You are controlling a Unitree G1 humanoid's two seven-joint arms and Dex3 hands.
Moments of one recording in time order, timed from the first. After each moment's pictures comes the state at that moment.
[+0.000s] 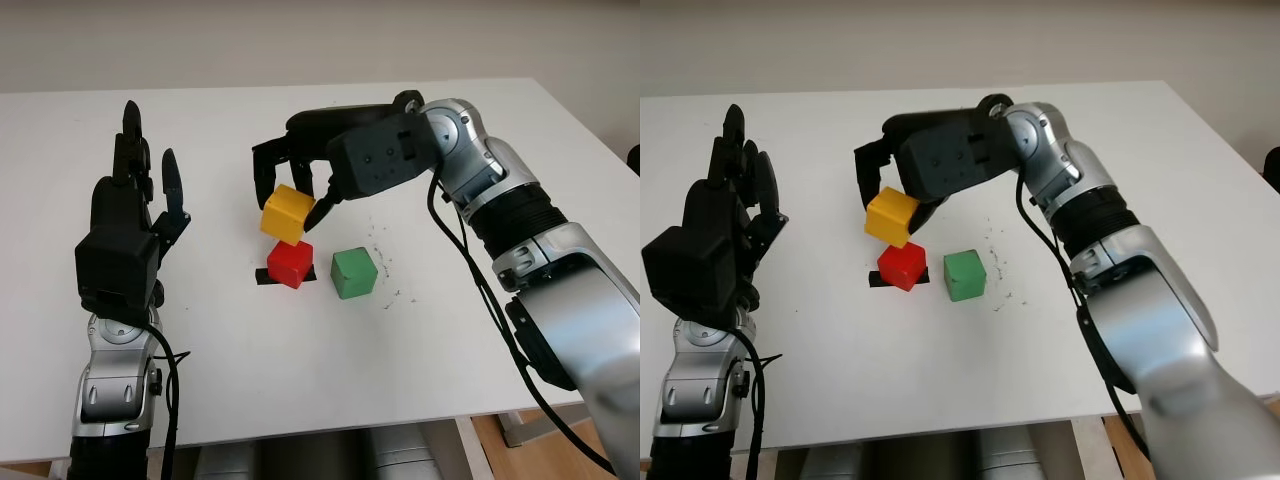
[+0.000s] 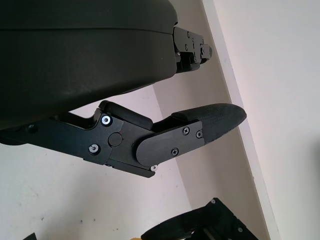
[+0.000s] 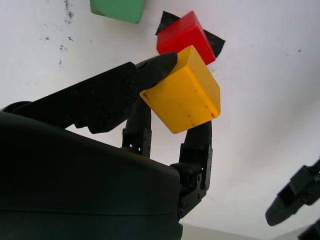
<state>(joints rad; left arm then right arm) -0.23 0.17 0.17 -0.19 0.16 0.16 0.14 -1.24 -0.34 0.41 0.84 -0.43 -0.40 0.76</state>
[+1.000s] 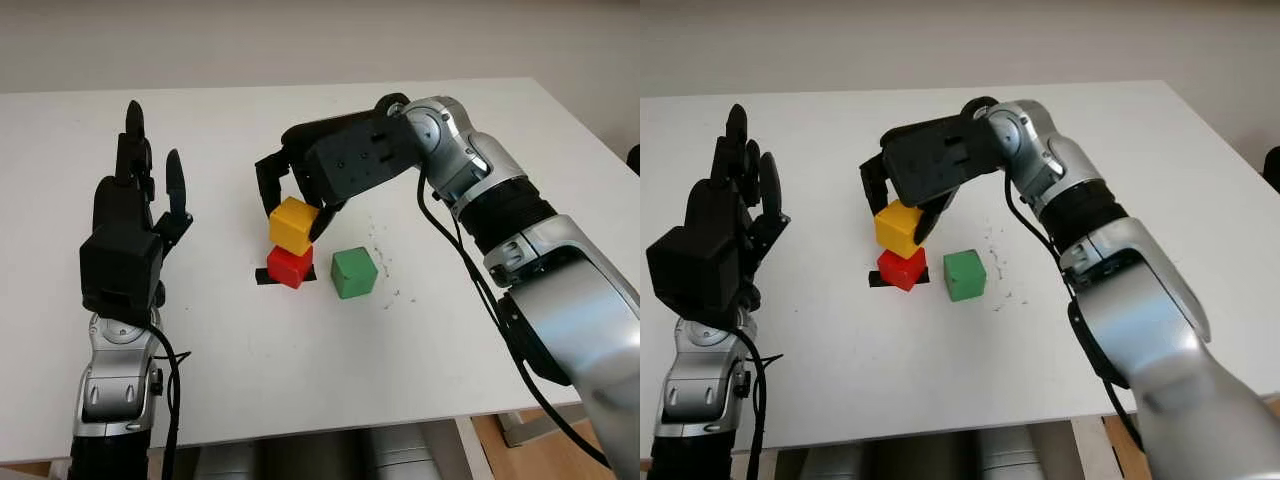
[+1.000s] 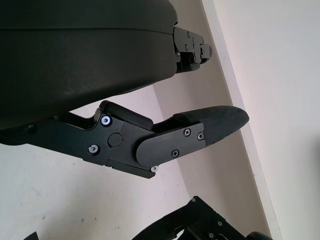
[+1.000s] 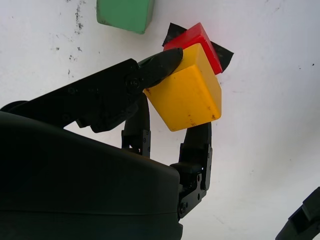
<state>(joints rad) -0.23 0.17 0.17 -0.19 0.16 0.16 0.13 -1.26 -0.32 0.44 0.86 -0.46 -0.34 0.80</state>
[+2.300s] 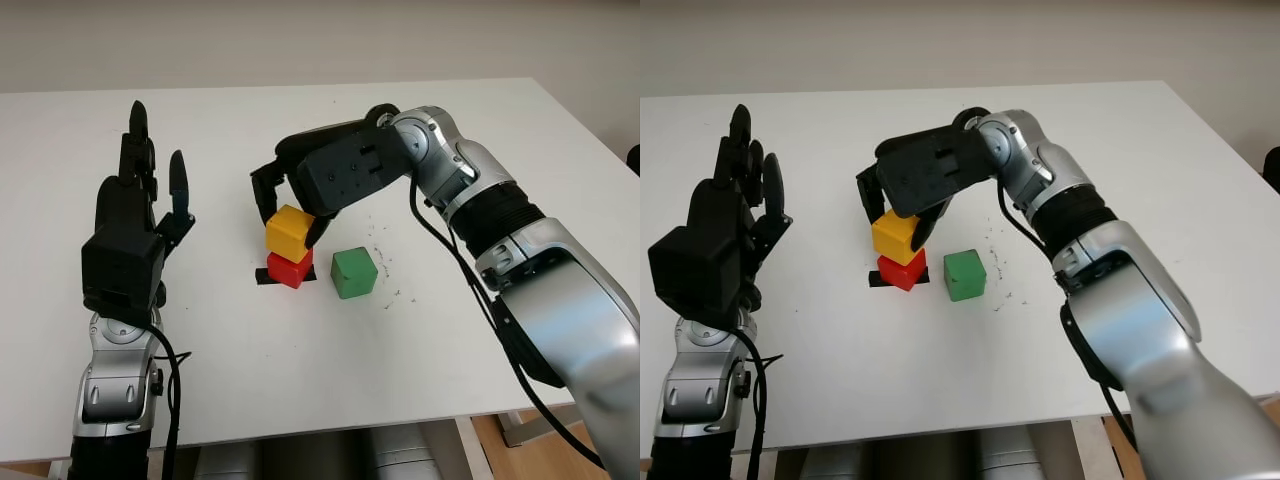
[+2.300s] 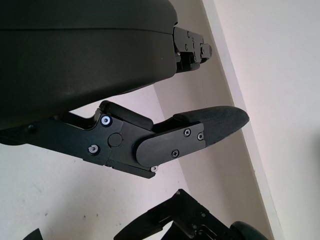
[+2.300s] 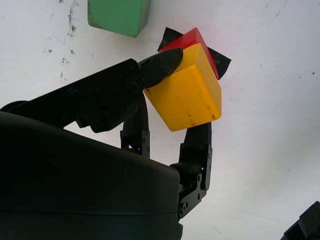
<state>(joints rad) -0.22 0.17 0.16 -0.20 0.17 0.16 0.11 -1.26 -0.29 0.46 0.90 -0.48 -0.37 0.77</state>
